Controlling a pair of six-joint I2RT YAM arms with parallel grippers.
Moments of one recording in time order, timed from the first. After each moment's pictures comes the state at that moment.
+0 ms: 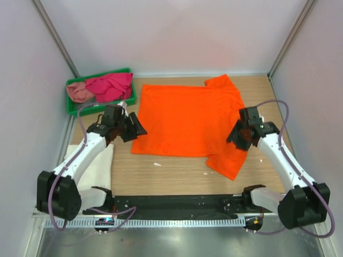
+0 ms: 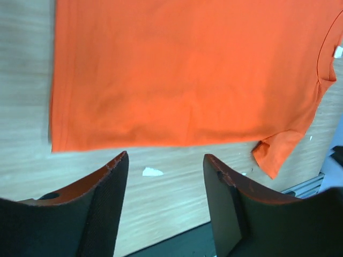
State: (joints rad) left arm -0.27 1.27 0.91 -0.49 0.25 -0.65; right arm 0.16 1.16 0.96 -0.86 0.08 0.70
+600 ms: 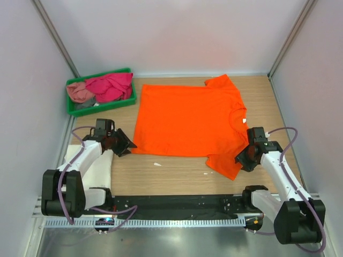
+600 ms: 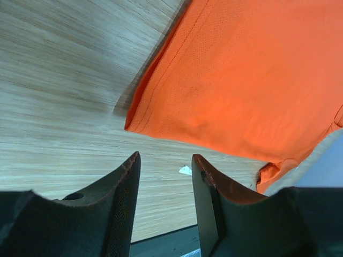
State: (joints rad) left arm -0.06 1.25 0.65 -0.46 0.33 -0.79; right arm 0.04 0.97 0.61 -0.92 0.08 0.89
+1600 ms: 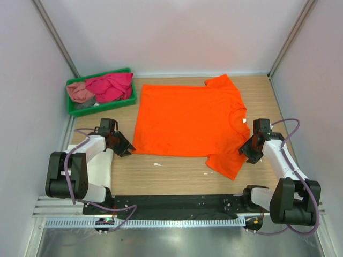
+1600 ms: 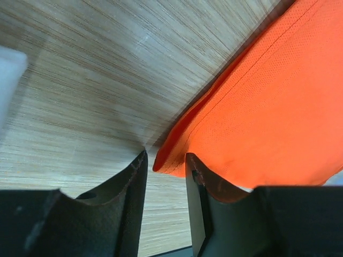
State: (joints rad) left arm -0.06 1.43 0.66 -0.39 0.25 -0.84; right arm -0.10 1.14 0.69 -0.81 0.09 0.74
